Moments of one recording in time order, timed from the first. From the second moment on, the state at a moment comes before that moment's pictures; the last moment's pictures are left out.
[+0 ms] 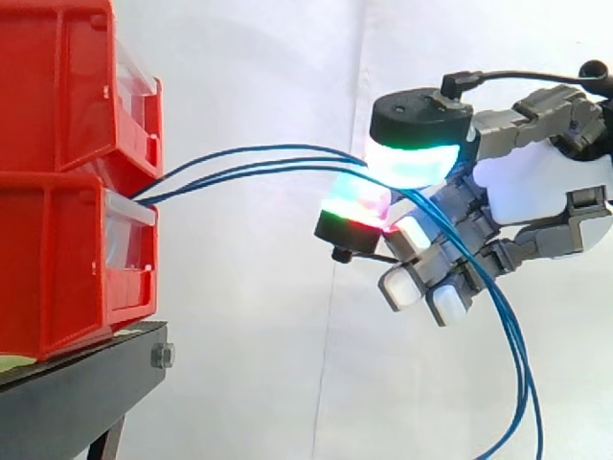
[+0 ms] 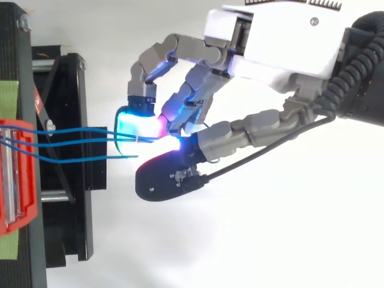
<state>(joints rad) 0.13 -2.20 -1.11 -3.13 -1.19 -0.13</state>
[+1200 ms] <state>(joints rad) 0.13 -2.20 -1.11 -3.13 -1.19 -0.13</state>
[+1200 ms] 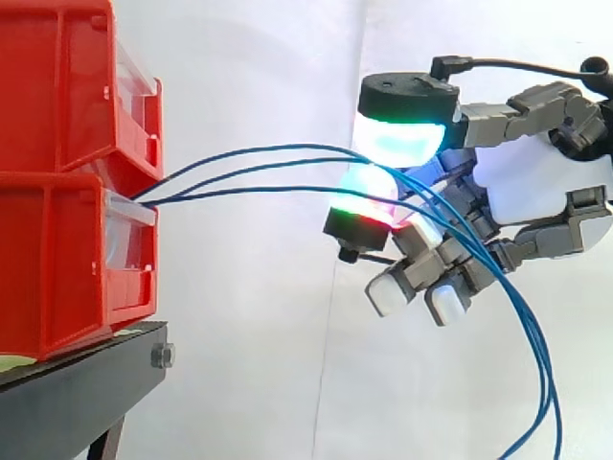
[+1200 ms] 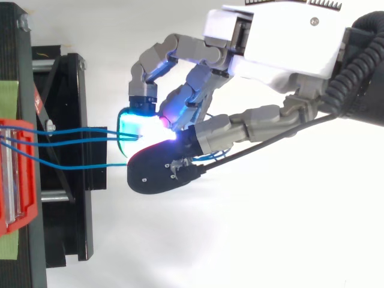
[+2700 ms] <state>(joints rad) 0.13 -2.20 -1.11 -3.13 -1.19 -0.13</state>
